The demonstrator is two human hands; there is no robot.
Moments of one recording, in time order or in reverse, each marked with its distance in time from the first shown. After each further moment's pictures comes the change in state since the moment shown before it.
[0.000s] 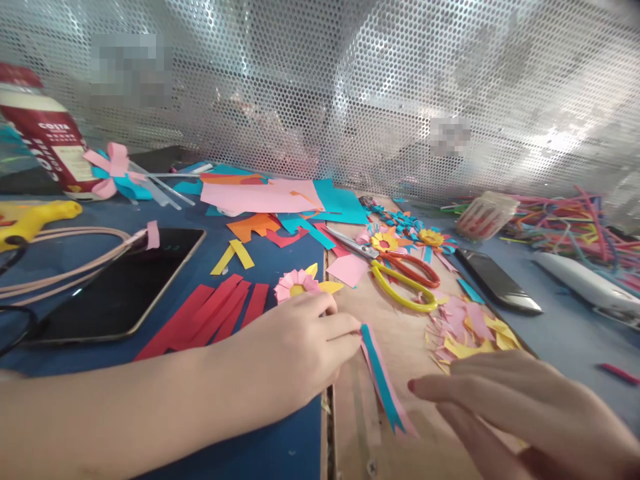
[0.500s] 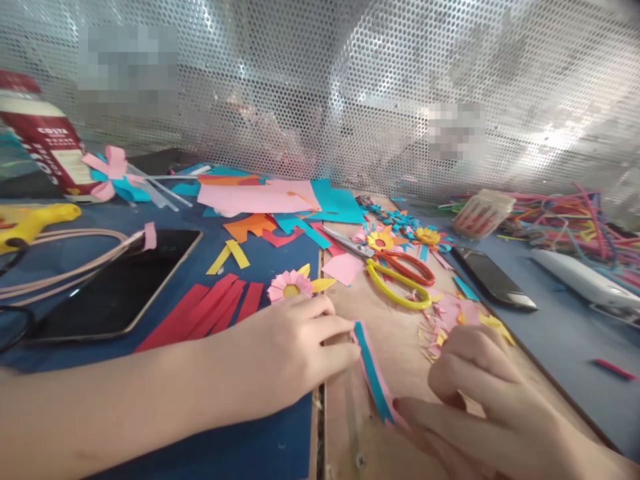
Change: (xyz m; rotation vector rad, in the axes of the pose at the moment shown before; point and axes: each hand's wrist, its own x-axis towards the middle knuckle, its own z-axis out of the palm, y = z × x) left_hand 0.000 -0.002 -0.003 -0.045 -0.028 0.026; right_hand 0.001 0.018 0.014 -0.443 0.377 -0.679
